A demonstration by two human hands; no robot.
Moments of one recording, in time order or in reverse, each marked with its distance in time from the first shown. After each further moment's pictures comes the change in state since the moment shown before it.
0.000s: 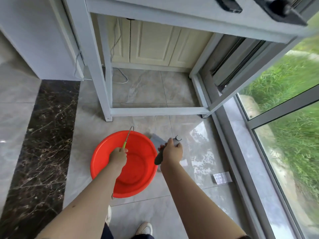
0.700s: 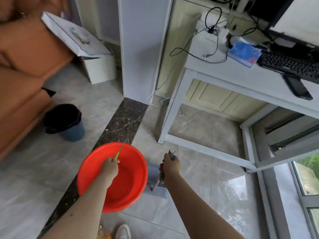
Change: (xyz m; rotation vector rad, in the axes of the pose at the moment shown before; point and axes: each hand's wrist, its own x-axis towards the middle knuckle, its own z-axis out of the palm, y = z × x) left_hand -0.097 -0.009 -0.285 -0.031 0.415 0.004; right_hand -0.219 0.017 0.112 -0.432 -0.483 -0.103
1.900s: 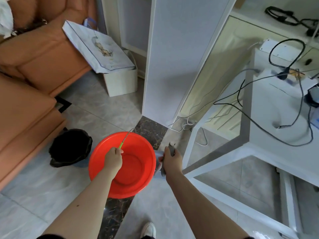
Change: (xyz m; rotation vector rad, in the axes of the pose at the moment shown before) left_hand 0.287 0.191 -0.054 -0.090 0.192 0.050; right_hand 0.189 -0.211 0.238 -0.202 -0.140 -0.209
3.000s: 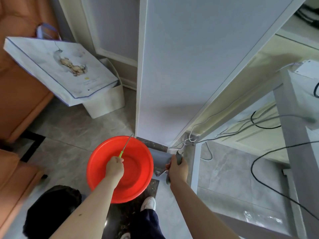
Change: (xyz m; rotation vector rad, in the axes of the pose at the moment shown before) left_hand 0.293 0.117 0.054 0.022 -0.198 -0.167; right_hand 0.223 -0.134 0.127 0.095 0.267 0.169
